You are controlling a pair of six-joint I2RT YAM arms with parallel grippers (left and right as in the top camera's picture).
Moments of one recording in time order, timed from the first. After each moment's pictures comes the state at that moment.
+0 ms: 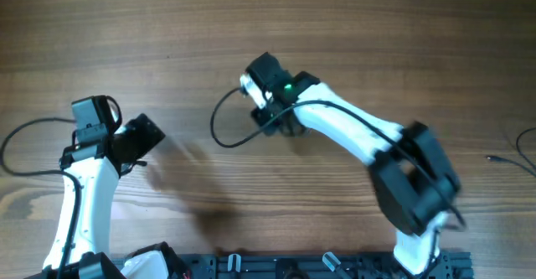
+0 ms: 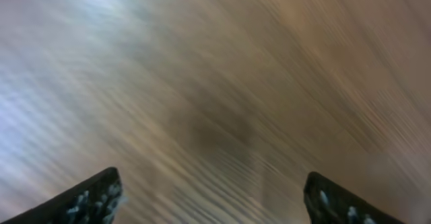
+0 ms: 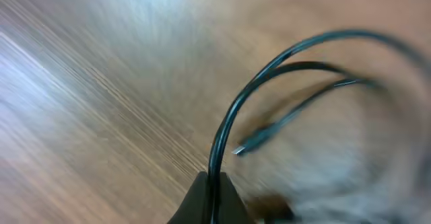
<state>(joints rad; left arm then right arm) 0.30 1.30 0.74 -0.61 0.15 -0.41 0.69 1.97 1.45 -0.70 -0.05 -0.04</state>
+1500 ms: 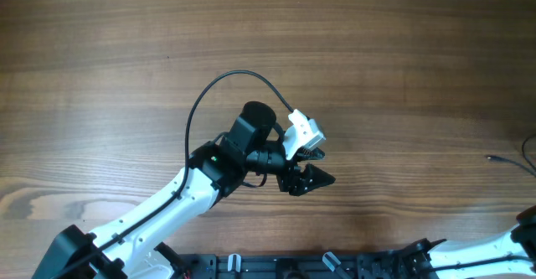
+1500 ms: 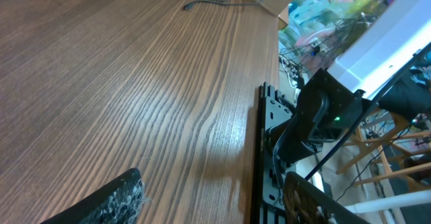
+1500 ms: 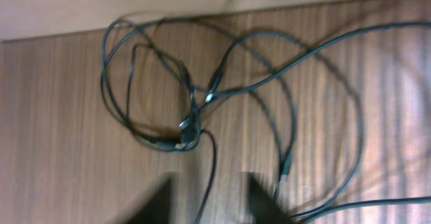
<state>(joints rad) -0.71 1.36 0.73 0.00 0.81 -0.09 -1.11 1.87 1.50 -0.63 -0.18 0.53</state>
